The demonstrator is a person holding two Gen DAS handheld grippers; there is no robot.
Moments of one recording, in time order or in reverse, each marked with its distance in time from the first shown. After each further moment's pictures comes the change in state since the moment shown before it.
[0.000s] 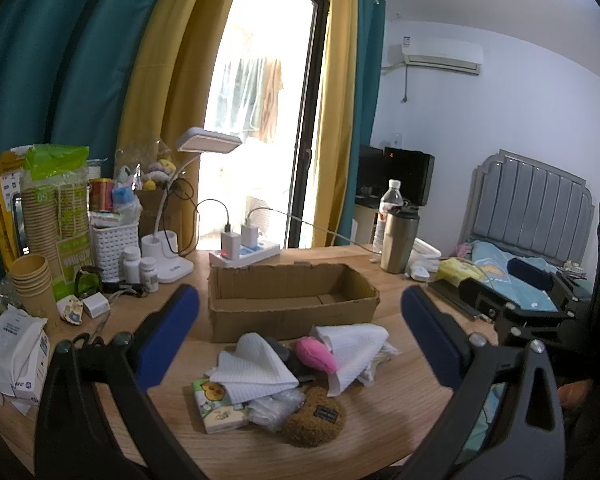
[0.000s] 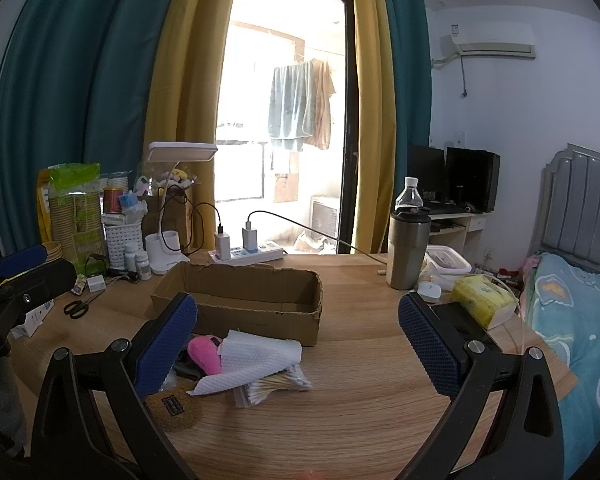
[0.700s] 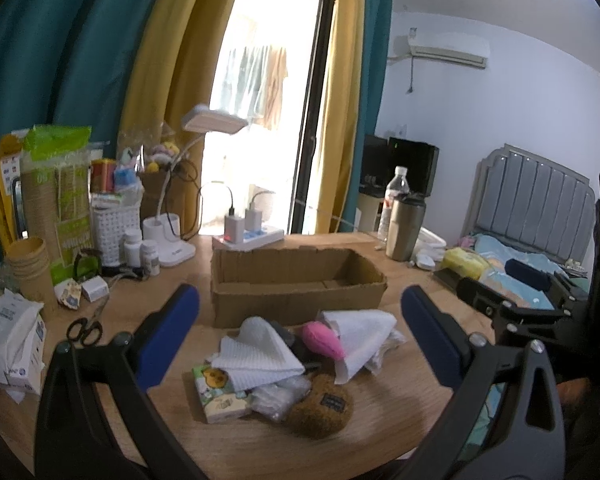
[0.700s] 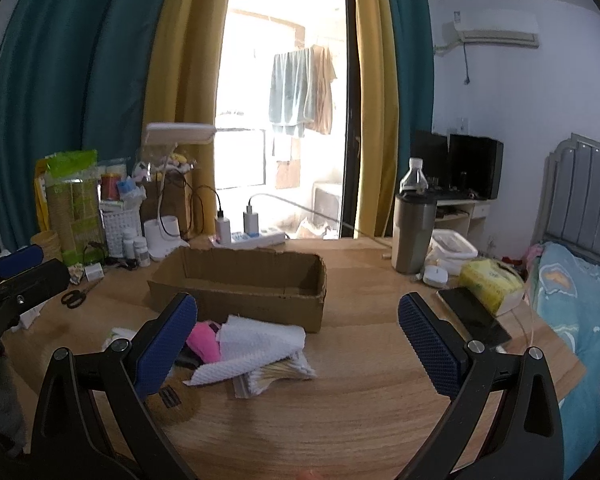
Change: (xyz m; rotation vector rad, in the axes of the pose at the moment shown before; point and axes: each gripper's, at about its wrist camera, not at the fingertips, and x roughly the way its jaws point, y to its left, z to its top) left arm 0.013 0.008 -0.015 -0.020 0.050 0.013; right arm 0.013 0.004 -0.010 0.008 0.045 0.009
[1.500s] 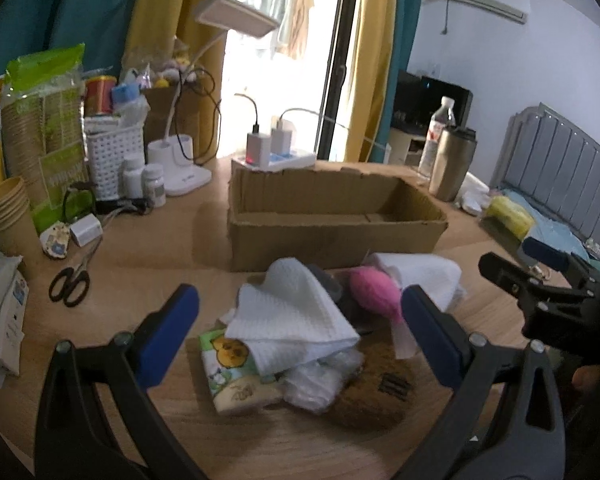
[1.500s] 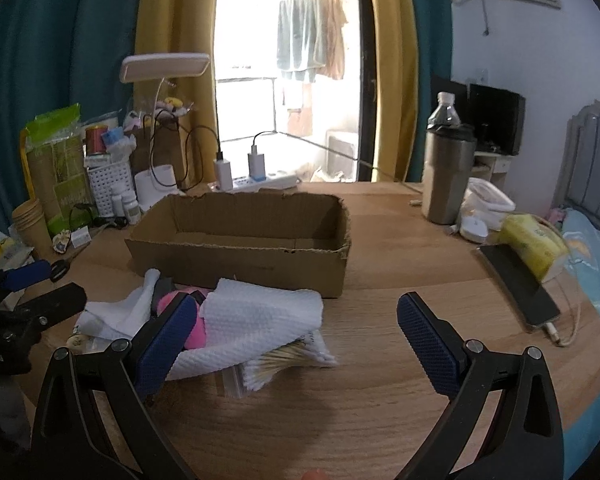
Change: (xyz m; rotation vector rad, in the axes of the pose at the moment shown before) left arm 0.088 0.028 -0.029 -0.034 0.261 0.083; right arm 0.086 -0.003 -0.024 0.023 0.204 0.052
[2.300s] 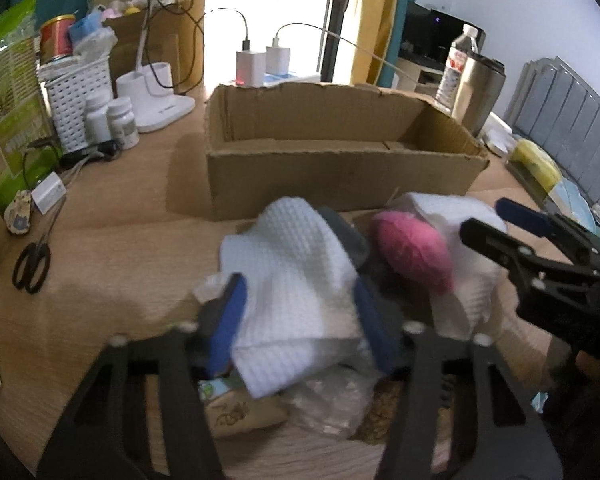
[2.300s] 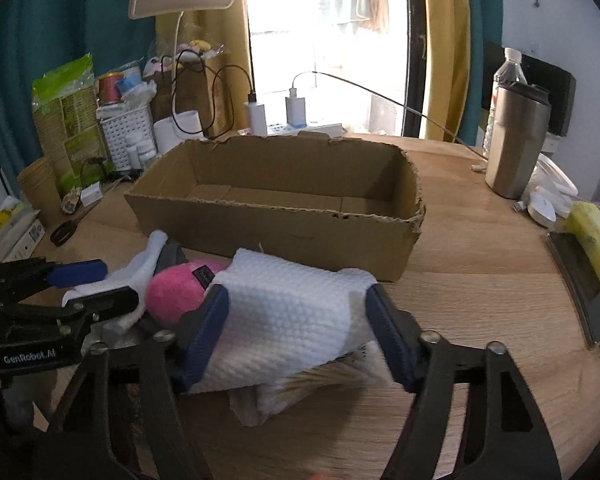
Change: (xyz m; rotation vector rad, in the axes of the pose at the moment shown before) left arm 0.070 0.002 -0.006 0.024 0.275 0.006; right arm 0.074 0.013 -0.003 -0.054 0.180 0.151
